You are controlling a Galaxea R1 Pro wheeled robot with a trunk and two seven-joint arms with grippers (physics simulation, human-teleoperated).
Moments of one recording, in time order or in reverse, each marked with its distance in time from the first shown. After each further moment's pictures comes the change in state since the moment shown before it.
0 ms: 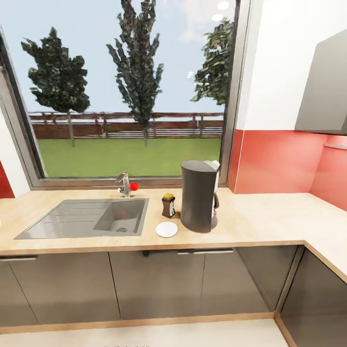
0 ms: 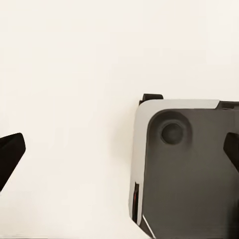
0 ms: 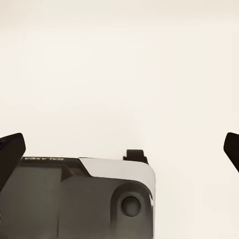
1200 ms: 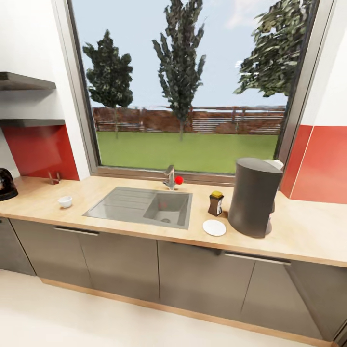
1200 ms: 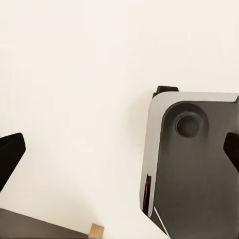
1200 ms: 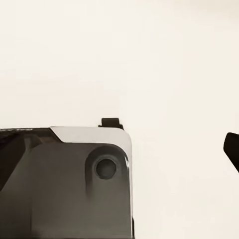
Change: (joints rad) left arm 0.000 -0.002 0.006 -0.004 0.003 0.002 0.061; right arm 0.055 0.004 0.000 0.004 0.003 0.002 -0.121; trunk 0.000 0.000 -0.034
